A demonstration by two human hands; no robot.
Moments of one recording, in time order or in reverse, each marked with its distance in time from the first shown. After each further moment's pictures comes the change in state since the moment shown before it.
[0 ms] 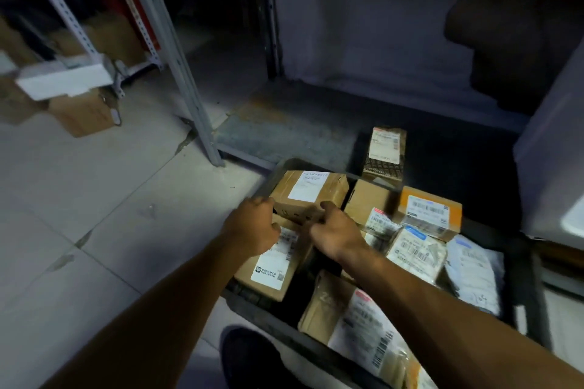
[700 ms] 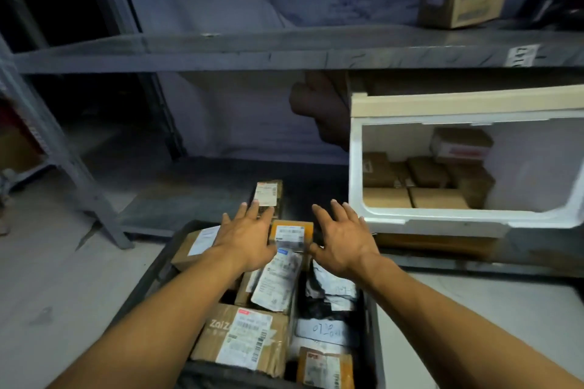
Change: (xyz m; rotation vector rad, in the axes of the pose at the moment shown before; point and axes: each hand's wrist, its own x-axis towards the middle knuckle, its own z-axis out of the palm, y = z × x) left_hand -0.080 0.227 -0.045 0.319 0.040 0.360; right_hand -0.164 0.090 -0.195 -0.637 0.344 -0.050
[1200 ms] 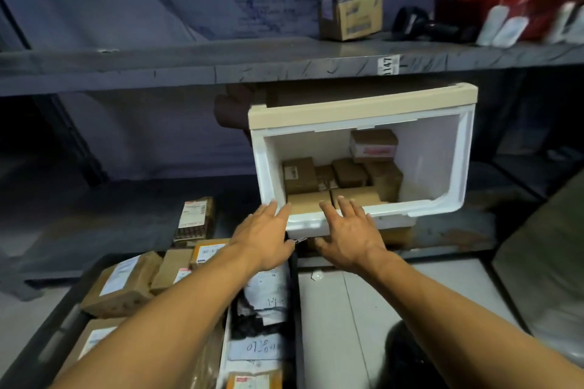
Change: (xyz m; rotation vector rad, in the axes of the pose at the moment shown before) left_hand 0.032 0.178 -0.016 -0.068 0.065 0.301; right_hand -0.042 0.149 -0.041 0.004 0.071 0.230
